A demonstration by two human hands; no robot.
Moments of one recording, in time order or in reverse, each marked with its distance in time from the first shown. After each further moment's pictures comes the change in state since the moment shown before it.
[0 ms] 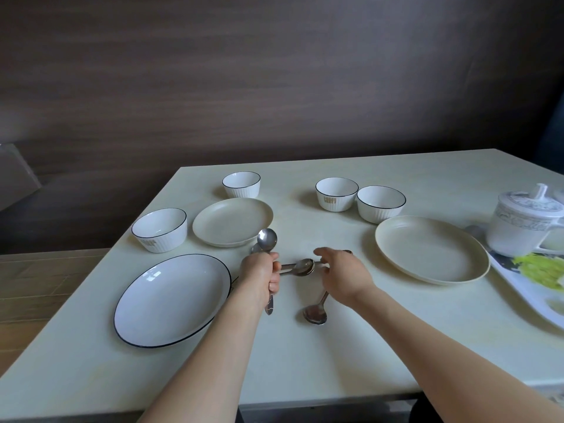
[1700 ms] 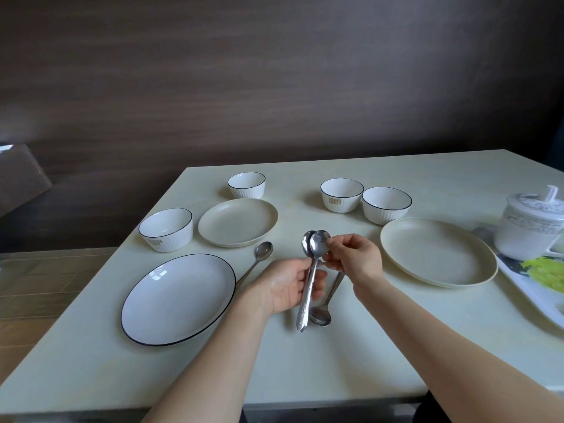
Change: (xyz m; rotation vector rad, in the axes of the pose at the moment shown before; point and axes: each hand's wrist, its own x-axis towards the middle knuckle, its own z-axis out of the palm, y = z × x) left_hand -0.021 -0.007 0.012 0.080 -0.461 -0.063; right_hand 0.003 -0.011 -0.015 1.226 0.233 0.243
